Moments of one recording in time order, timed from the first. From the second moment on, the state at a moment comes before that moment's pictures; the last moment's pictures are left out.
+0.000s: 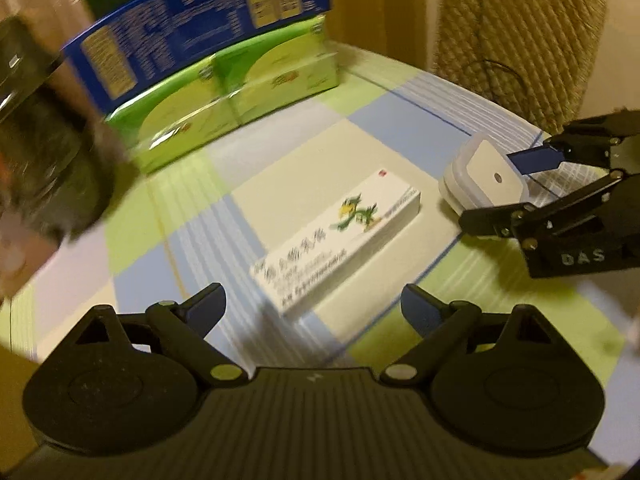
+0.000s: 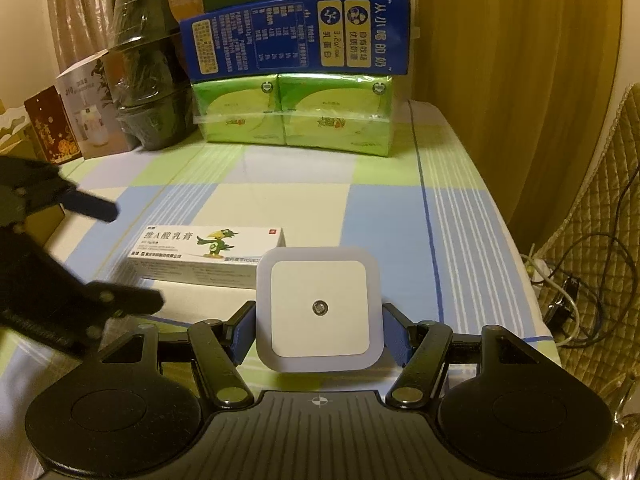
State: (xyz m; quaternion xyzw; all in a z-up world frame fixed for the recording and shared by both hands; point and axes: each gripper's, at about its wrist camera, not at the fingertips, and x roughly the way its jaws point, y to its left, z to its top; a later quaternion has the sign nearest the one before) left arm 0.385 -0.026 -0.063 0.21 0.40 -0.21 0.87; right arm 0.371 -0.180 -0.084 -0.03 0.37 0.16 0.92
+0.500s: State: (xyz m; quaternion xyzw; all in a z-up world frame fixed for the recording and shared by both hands) left arm 0.426 -0.043 -0.089 0.22 0.41 -0.28 0.84; right arm 0.374 -0.186 -0.093 -0.02 0.38 0.15 0.91
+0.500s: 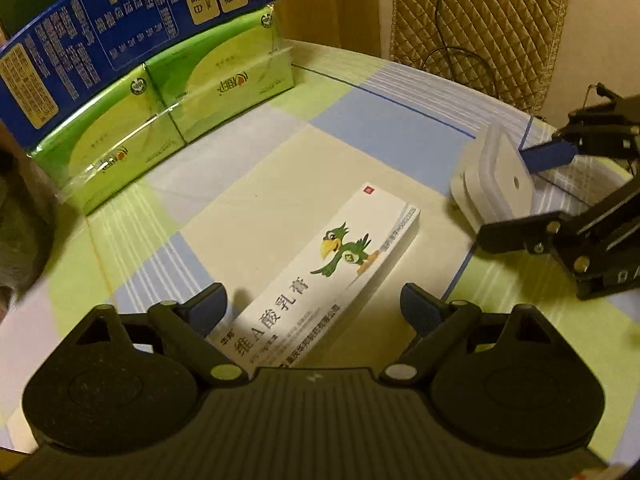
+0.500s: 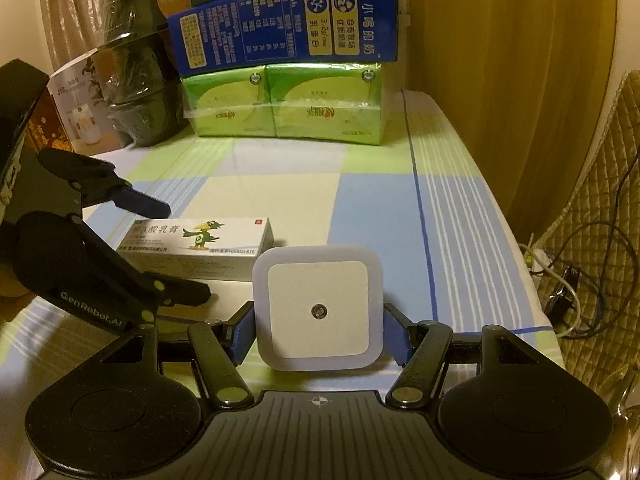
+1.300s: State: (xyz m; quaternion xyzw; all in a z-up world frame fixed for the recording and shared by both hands) left arm 0.270 0.022 -0.087 0.01 0.41 -0.05 0.91; right arm 0.344 -0.153 -0.092 -0.05 0.38 0.21 0.90
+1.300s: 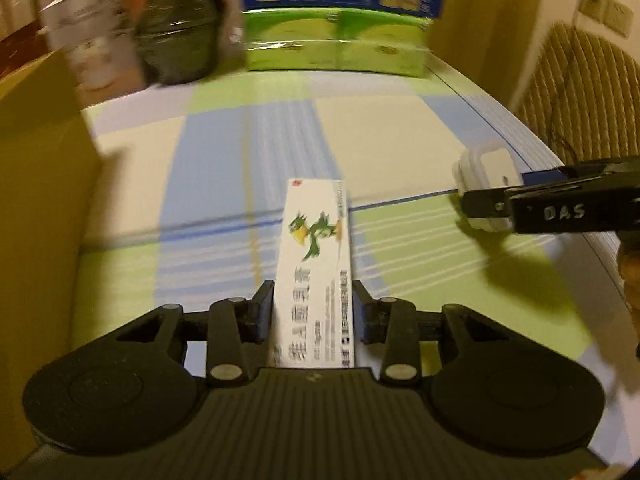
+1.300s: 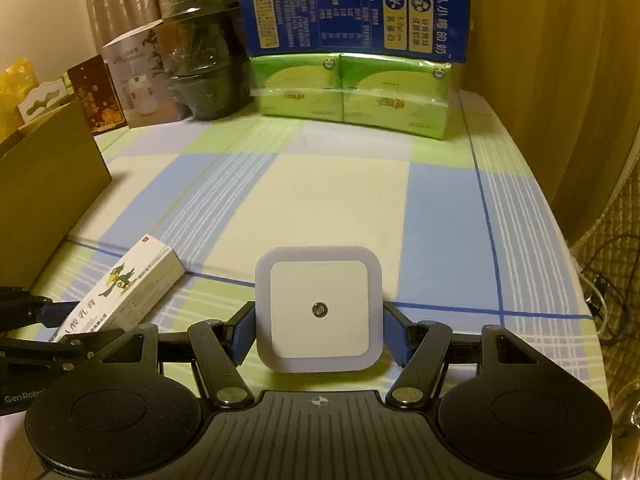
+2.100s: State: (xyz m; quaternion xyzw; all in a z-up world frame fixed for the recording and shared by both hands) left arm 0.291 0.025 -0.090 0.01 0.40 -0.08 0.91; right arm 0.343 -0.149 -0.096 -0.07 0.37 0.20 0.91
